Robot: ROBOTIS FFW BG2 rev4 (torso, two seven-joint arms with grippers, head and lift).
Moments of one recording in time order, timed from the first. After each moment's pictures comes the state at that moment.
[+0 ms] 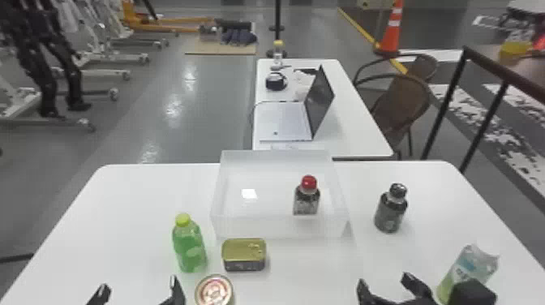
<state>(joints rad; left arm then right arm) 0.48 0.00 -0.02 -1.73 0.03 -0.42 0.13 0.38 -0.13 0.03 -1.79 -0.27 0.07 0.26</state>
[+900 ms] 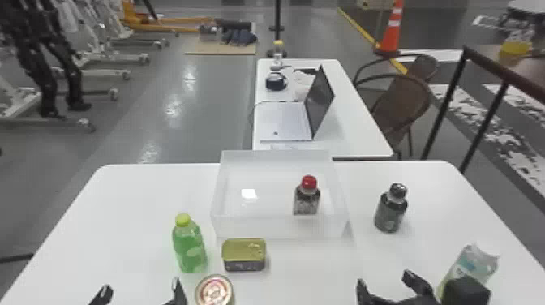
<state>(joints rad) 0.49 0.02 -0.03 -1.75 0.03 -0.39 0.13 0.39 -0.12 0.02 -1.83 -0.18 0.11 0.24</state>
